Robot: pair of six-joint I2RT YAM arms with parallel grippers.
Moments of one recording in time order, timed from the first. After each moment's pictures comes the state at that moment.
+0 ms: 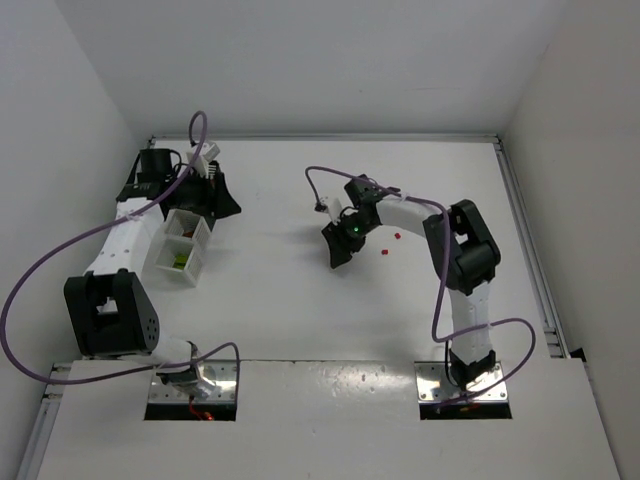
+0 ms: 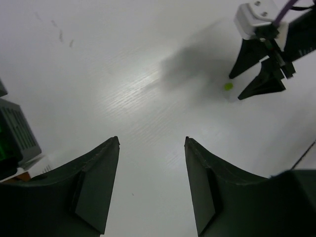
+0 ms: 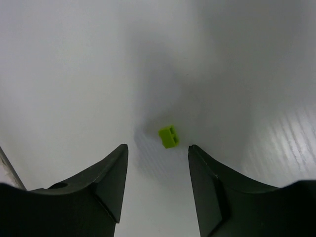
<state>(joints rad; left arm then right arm) 0.12 1.46 1.20 -0.55 0.72 0.20 0.48 2.08 1.35 -0.52 -0.60 -0.34</state>
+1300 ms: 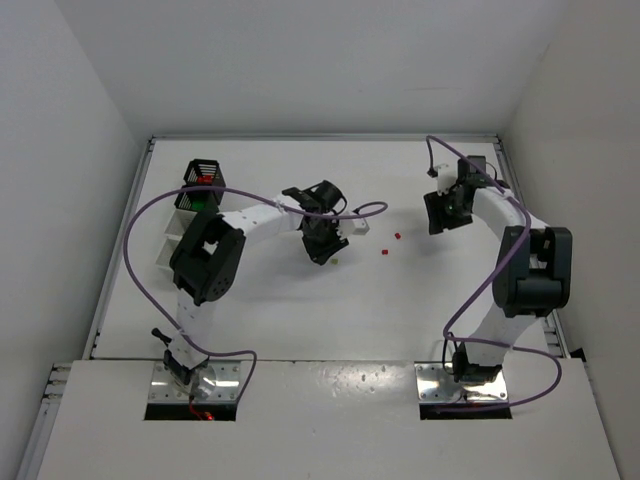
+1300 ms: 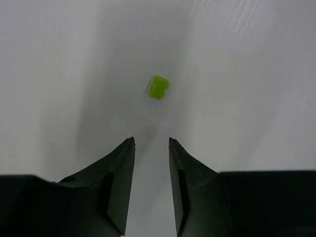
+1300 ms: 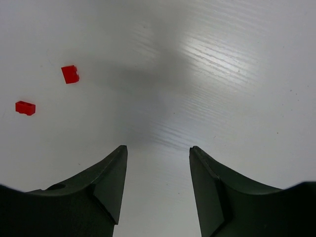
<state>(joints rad) -0.67 2.04 1.53 -0.71 0.25 0.49 -0.06 1.75 1.17 -0.55 -0.18 -0.34</state>
